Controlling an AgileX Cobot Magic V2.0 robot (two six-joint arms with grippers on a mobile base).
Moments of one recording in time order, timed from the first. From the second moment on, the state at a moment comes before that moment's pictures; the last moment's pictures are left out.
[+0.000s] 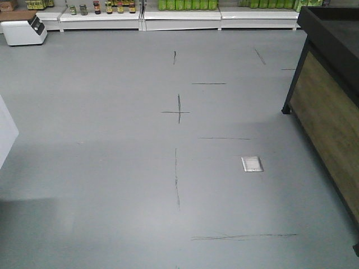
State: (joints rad) left arm -0.01 -0.01 0.02 0.02 0.08 -0.19; right arm 0.06 -0.01 0.03 -0.02 0.10 0.04
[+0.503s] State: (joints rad) left arm -0.01 -0.01 0.02 0.02 0.08 -0.19; right arm 0.06 -0.01 0.03 -0.02 0.10 0.04
